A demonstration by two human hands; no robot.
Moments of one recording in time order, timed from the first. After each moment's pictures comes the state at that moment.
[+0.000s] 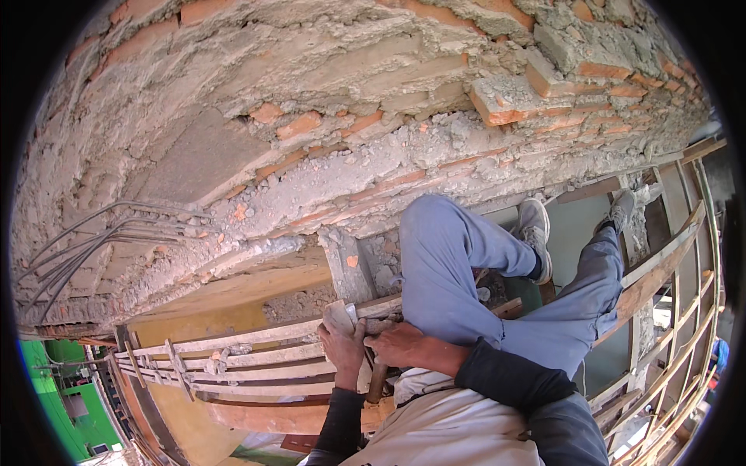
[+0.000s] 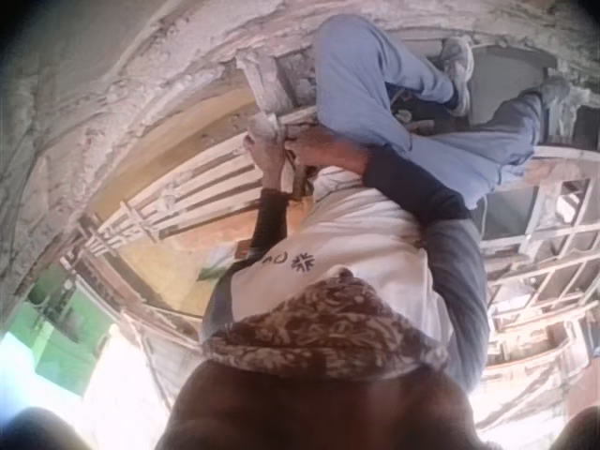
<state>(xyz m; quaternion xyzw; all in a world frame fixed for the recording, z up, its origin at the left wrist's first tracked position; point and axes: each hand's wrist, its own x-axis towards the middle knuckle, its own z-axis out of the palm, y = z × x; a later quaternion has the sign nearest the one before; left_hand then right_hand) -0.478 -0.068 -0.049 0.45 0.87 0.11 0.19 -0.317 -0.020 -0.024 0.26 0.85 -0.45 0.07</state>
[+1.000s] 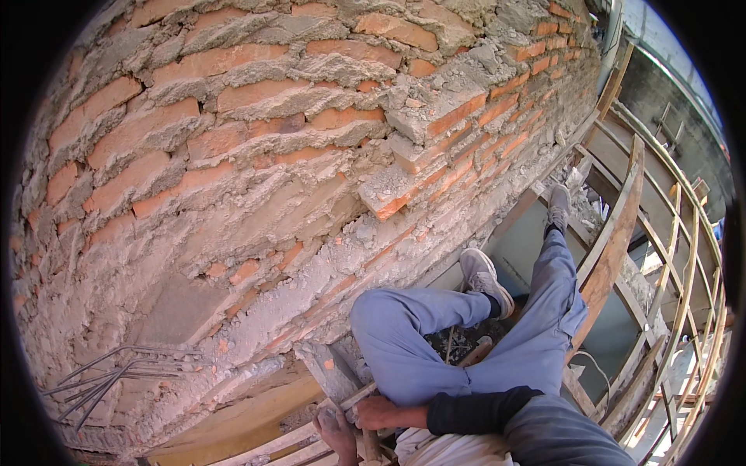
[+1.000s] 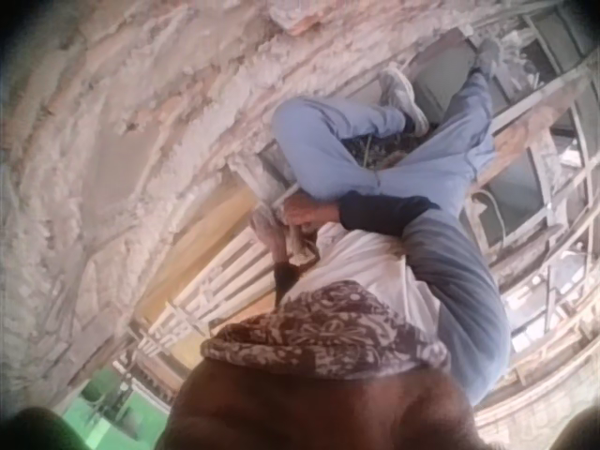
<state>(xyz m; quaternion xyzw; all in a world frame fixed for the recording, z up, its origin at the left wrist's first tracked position) -0.489 -0.073 -0.063 0.58 0.74 0.31 0.16 -0.326 -0.021 -0.054 0.45 0.71 -0.54 -0.06</state>
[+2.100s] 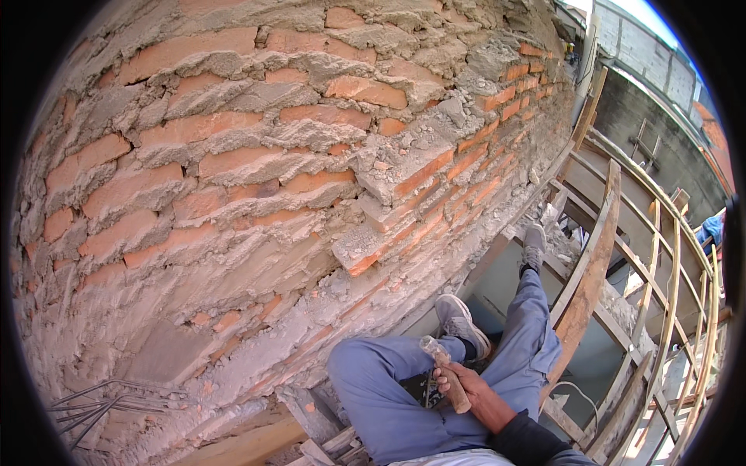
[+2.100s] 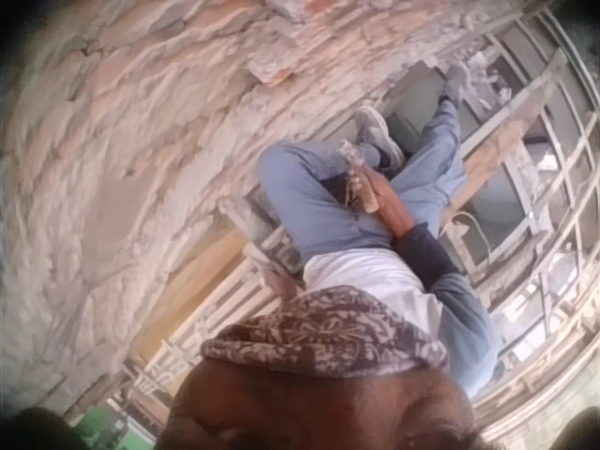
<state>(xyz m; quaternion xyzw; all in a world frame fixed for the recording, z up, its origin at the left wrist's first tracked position) -0.482 -0.119 -0.088 0.57 0.79 0.14 0.16 -0.049 -0.028 -0.062 0.22 -0.20 -0.77 -0.57</state>
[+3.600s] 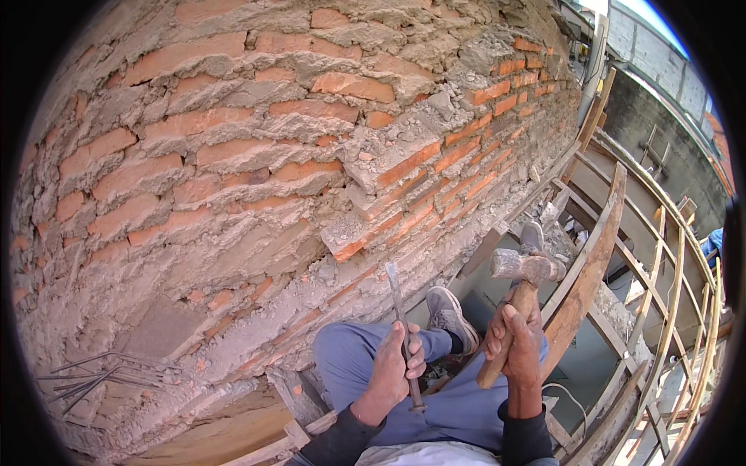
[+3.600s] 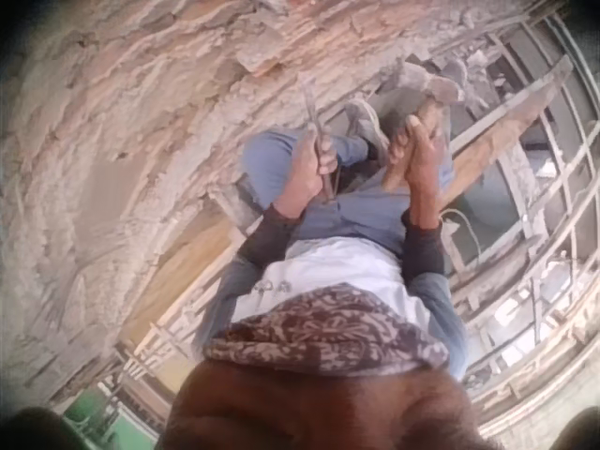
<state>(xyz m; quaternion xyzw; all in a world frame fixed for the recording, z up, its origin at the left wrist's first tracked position) -0.168 0.051 0.119 0.20 0.35 0.30 0.86 0.021 -0.037 0.161 0.40 0.19 -0.43 -0.79</state>
